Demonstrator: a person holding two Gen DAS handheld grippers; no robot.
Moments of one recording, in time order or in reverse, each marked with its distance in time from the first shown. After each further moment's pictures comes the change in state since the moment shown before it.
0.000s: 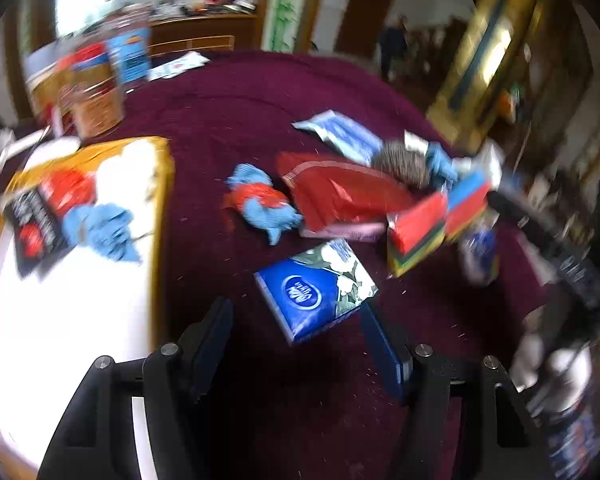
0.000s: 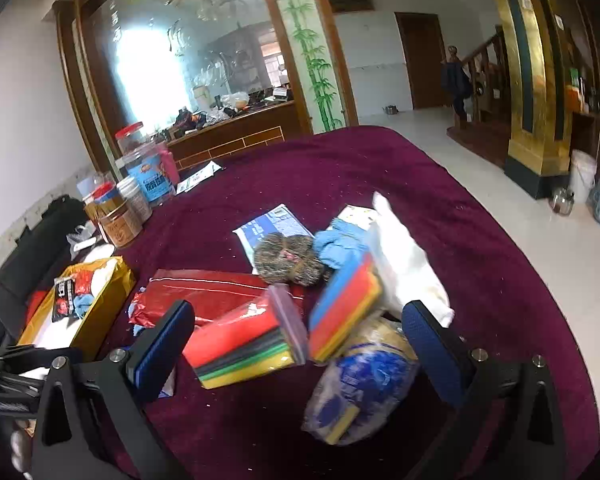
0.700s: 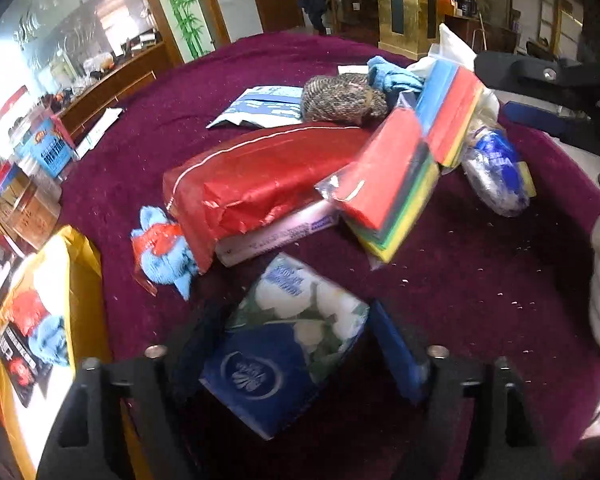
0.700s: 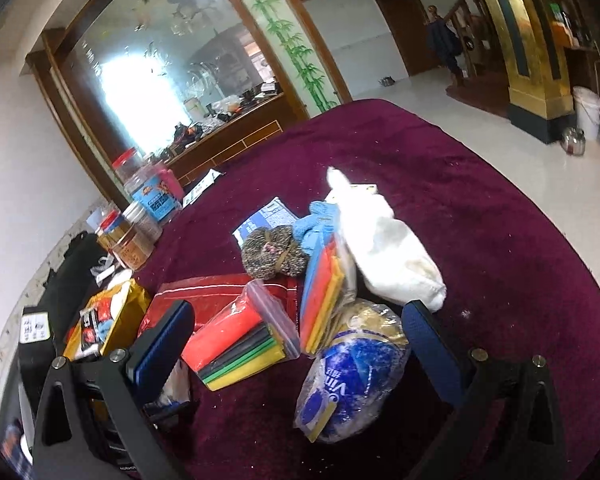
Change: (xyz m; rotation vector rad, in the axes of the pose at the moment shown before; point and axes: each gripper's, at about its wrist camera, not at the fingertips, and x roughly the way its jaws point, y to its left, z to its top) left arm 0.071 -0.069 -0.003 0.468 0.059 0.125; right arm 0.006 -0.038 -0.001 0.192 0.042 0.102
